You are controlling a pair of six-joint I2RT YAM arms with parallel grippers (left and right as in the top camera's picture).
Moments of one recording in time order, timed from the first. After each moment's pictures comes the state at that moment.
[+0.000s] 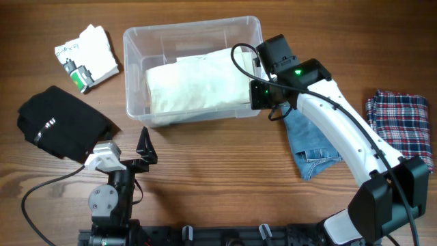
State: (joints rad) left arm -0.04 0.01 0.01 -0.07 -0.05 -0.30; right arm 0.44 1.69 1.41 -0.97 -0.05 0.34
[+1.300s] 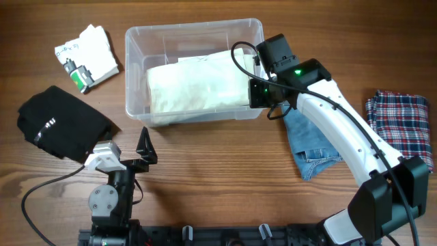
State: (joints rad) left arm -0.04 0.01 0.01 -0.07 -0.05 -0.30; right arm 0.44 1.69 1.41 -0.94 -0.07 0.35
